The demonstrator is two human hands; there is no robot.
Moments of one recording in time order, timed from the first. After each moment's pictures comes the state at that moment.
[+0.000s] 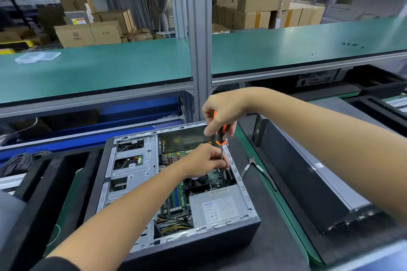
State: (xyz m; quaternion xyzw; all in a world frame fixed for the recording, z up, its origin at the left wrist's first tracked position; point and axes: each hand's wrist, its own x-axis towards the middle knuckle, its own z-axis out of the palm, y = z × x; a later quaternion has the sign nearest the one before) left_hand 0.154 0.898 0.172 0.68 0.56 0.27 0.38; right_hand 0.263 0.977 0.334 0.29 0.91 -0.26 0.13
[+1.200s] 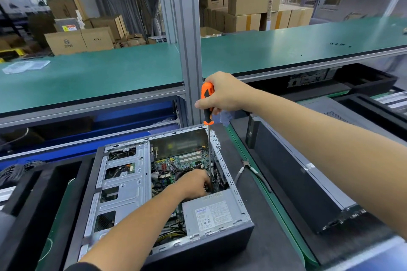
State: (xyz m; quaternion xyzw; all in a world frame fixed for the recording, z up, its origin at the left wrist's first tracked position) left_hand 0.152 0.911 0.095 0.73 0.65 -0.01 0.22; right_hand 0.280 0.997 0.338 0.33 0.89 -0.27 -0.16
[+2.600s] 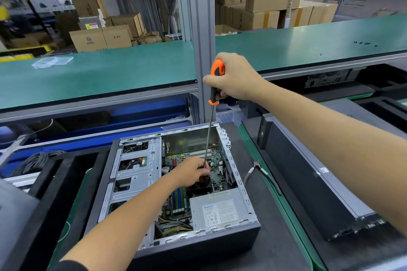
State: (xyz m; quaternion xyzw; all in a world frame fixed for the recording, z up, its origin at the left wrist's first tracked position) left_hand 0.127 0.892 0.130 0.63 0.69 0.17 0.31; right_hand 0.272 0.996 0.354 0.29 0.87 -0.25 -0.31
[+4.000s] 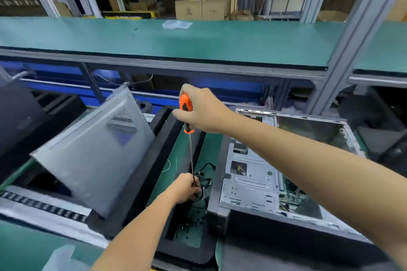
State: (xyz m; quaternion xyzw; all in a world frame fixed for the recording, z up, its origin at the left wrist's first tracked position) left_hand -0.054 0.616 0.047 0.35 0.85 0.21 0.33; right_hand 0.005 0.735 0.278 0.04 0.93 -0.31 -0.16
